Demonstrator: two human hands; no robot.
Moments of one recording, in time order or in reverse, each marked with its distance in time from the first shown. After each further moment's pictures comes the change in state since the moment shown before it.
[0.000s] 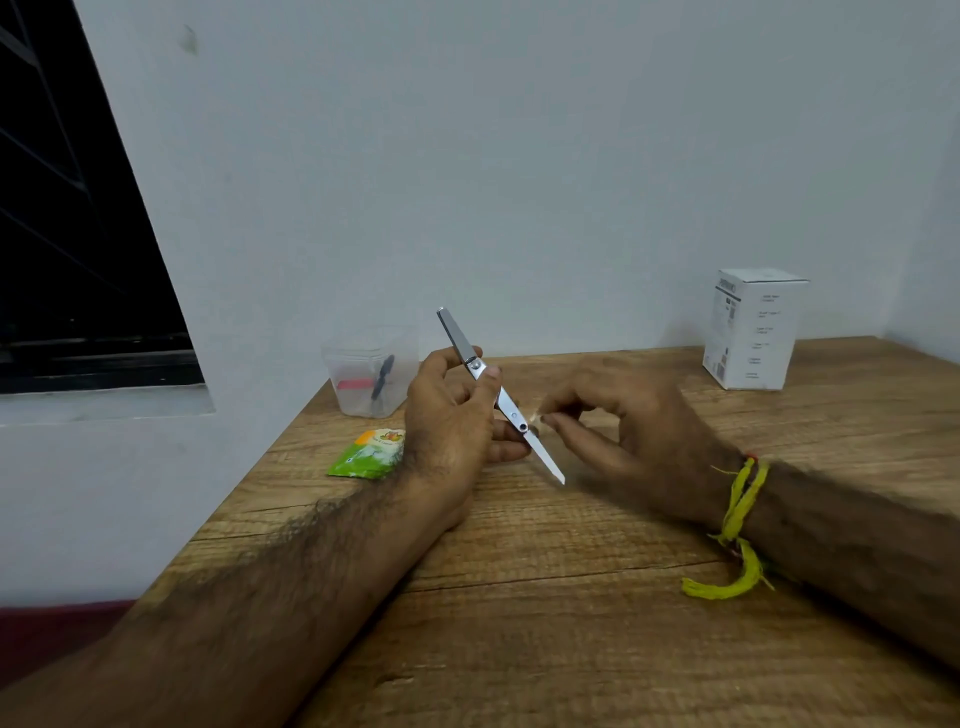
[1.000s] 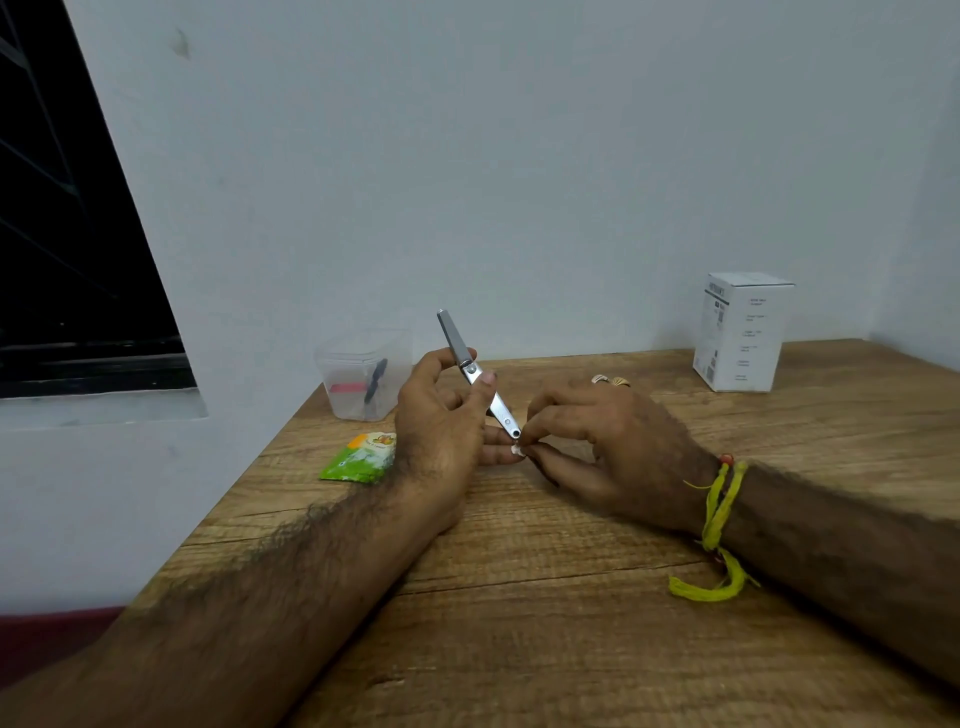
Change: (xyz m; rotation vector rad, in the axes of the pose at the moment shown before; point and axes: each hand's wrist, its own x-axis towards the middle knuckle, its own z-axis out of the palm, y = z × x) left_hand -0.001 -0.003 0.001 -0.011 -0.006 0.035; right_hand -0.002 -0.003 0.003 -0.128 -0.144 -0.096
